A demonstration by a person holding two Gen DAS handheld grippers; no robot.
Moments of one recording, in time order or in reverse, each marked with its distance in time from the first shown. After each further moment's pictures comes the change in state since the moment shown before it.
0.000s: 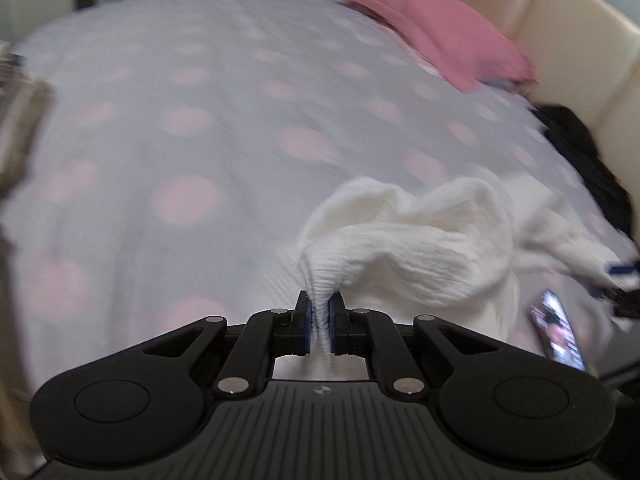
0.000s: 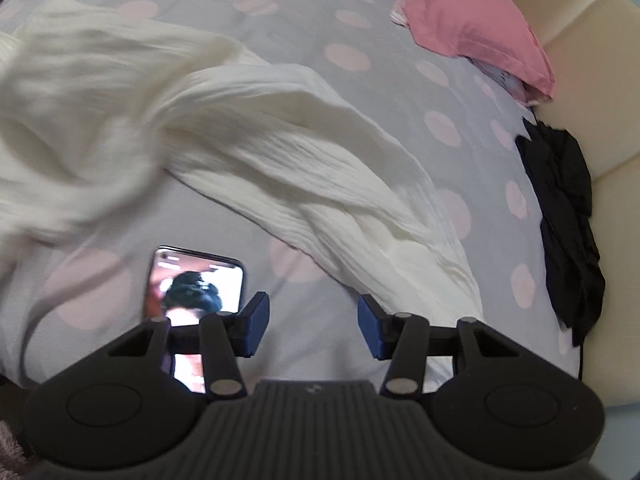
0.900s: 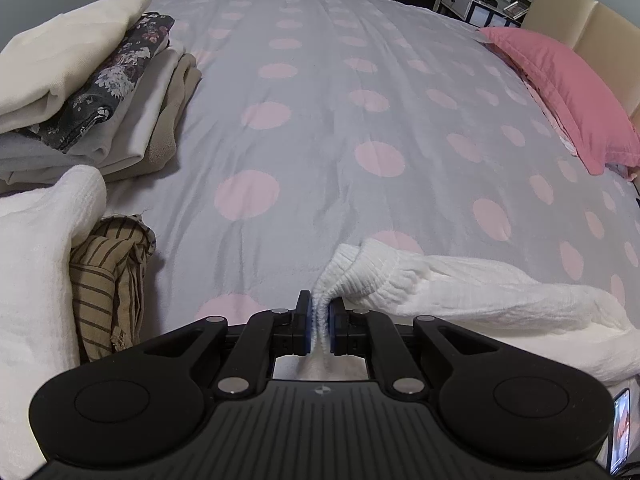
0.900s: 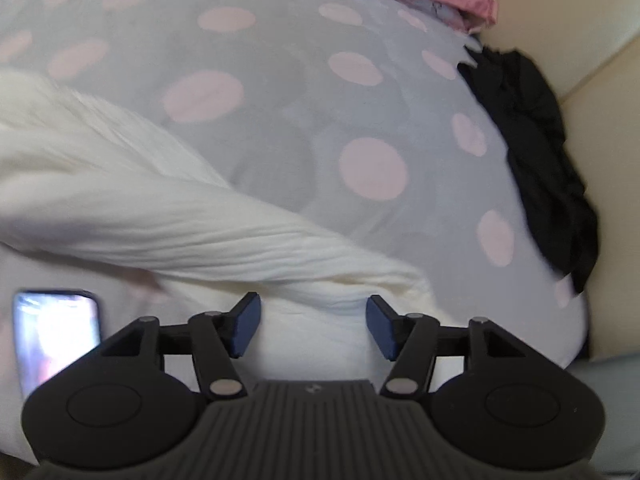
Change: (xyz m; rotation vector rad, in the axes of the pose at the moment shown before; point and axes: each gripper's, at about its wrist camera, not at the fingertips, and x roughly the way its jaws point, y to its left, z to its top) left arm -0.008 0.139 0.035 -0.225 -0.014 0.188; right arm 0.076 -0.075 0.005 0.155 0.065 -0.085
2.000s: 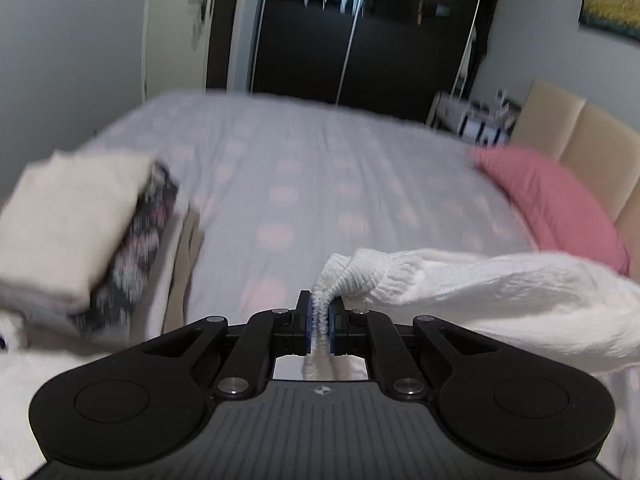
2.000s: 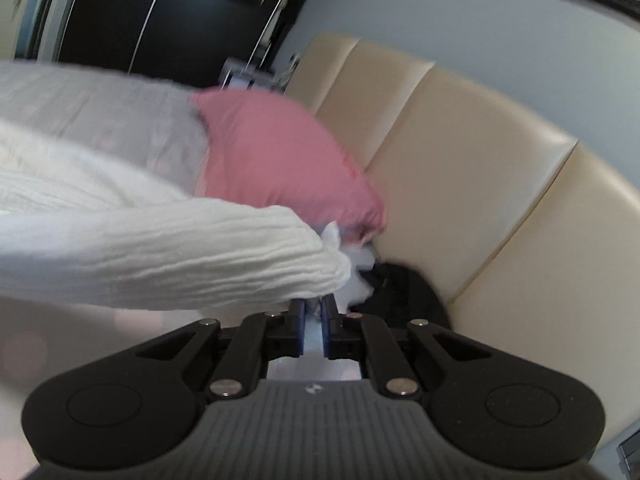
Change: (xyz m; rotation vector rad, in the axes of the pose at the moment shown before) left arm -0.067 -0.004 0.112 -0.030 -0.271 -0.016; right arm -0.114 -0.036 0.152 0.148 -0.448 -0.231
